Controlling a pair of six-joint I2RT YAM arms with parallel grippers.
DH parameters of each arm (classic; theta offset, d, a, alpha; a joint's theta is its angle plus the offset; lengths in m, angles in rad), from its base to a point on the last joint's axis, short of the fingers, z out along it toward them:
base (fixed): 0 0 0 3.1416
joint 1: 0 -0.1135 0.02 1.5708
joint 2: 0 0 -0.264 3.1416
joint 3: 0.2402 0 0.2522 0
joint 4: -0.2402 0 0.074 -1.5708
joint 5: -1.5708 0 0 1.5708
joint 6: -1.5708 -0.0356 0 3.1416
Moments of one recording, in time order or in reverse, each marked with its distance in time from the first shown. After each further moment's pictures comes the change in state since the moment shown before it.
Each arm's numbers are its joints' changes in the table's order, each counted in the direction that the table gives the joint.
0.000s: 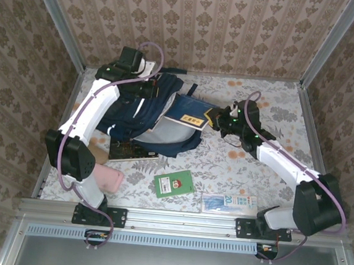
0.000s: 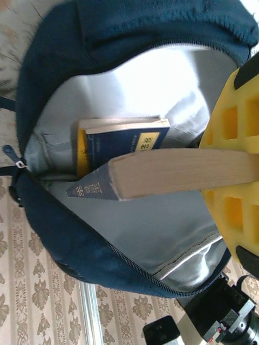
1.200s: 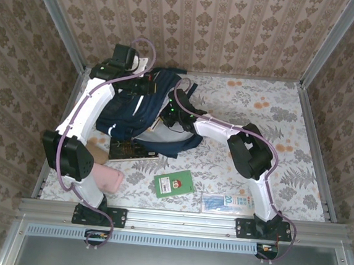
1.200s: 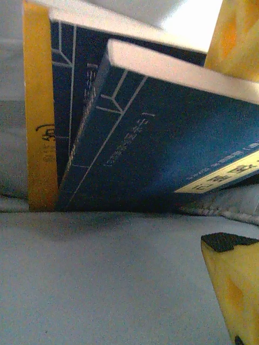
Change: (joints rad) left arm -0.053 -0.009 -0.003 0.035 -0.096 0.083; right arm -0.306 0.756 0.712 -0.091 -0.228 0.155
